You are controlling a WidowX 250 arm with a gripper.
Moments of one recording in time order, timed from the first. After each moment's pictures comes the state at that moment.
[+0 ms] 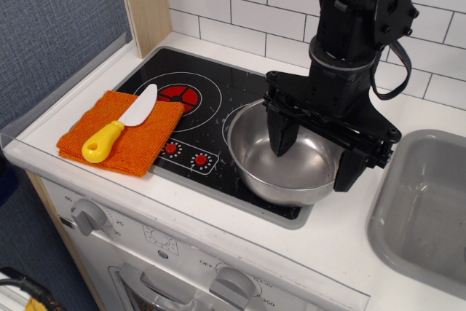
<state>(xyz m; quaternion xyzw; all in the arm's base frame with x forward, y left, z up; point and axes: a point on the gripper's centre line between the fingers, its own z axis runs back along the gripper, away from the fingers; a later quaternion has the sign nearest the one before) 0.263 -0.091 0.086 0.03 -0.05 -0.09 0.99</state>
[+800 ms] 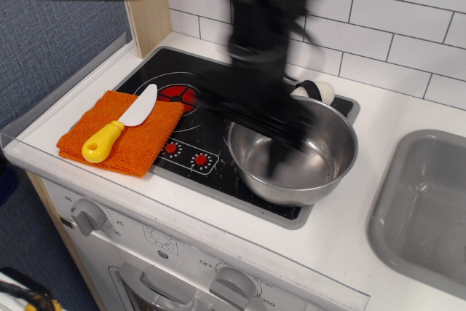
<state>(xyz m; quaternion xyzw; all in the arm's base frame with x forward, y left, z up) 0.242 -0.022 0.093 0.01 -0.06 -0.02 1.00</state>
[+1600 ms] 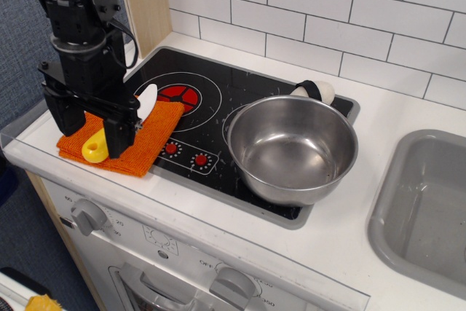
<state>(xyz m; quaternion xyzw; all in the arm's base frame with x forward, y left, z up) 0.221 0.119 0.061 0.07 0.00 0.01 1.00</state>
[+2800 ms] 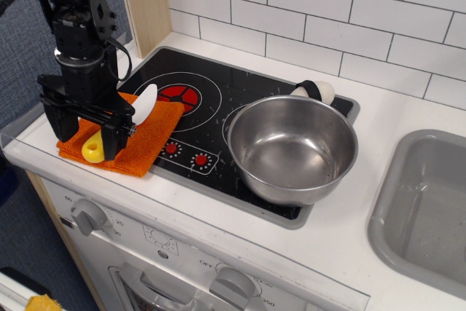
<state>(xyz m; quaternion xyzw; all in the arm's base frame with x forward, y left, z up) 0.233 0.147 0.027 0.08 0.01 0.06 0.99</state>
